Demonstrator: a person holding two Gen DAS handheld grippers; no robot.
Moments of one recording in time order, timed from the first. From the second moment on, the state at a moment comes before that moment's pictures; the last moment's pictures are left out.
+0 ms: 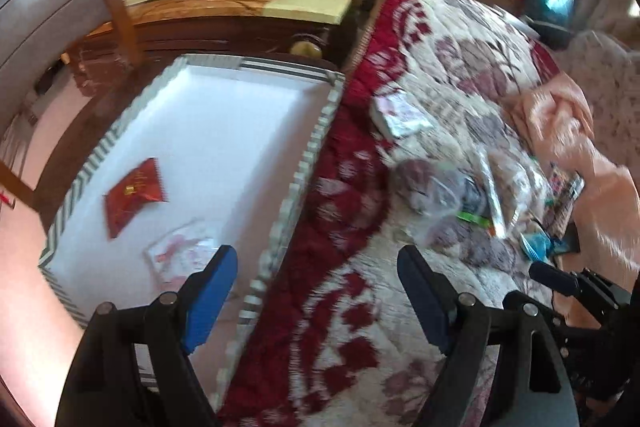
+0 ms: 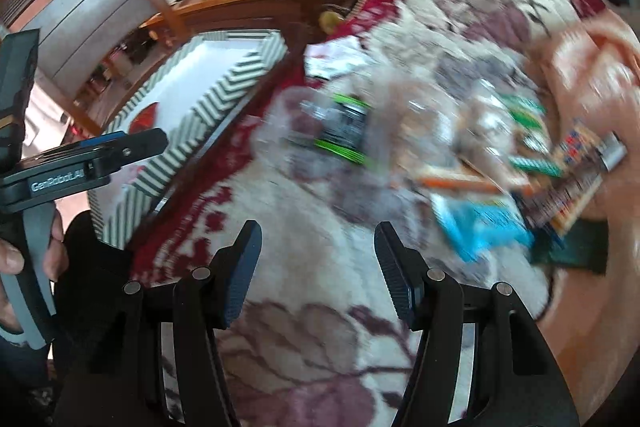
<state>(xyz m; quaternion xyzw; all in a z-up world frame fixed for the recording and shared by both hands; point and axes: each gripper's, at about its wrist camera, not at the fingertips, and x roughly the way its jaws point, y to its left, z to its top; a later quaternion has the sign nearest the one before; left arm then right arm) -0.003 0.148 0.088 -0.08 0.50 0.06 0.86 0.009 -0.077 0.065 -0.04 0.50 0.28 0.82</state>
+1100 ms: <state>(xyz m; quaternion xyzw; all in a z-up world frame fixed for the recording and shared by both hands) 0.097 0.099 0.022 -0.12 0.56 0.00 0.82 0.050 -0.126 0.062 -0.02 0.49 0.23 0.84</state>
